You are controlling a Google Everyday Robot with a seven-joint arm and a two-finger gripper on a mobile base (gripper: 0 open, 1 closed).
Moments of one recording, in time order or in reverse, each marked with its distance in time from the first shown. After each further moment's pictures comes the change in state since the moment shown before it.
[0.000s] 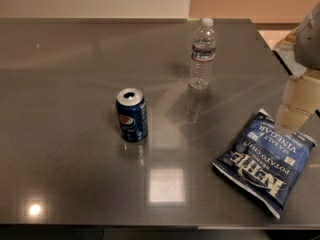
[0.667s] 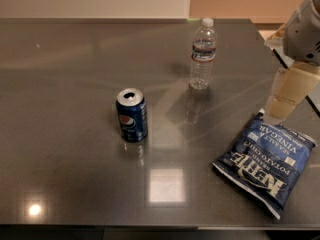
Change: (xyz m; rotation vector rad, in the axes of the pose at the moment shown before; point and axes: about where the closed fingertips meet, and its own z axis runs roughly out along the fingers) arm -0.011 -0.018 0.008 0.001 -0.028 0.000
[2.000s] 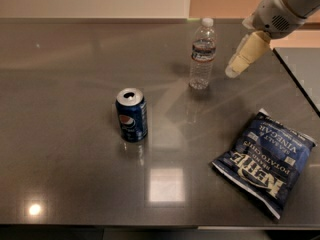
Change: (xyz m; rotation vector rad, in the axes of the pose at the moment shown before) arm -0.042 -0.130 0.061 0.022 -0.265 0.150
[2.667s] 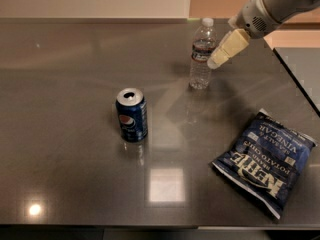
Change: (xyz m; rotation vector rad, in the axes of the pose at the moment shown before) arm -0.028 -0.031 0.040 -0.010 -0.139 0.063
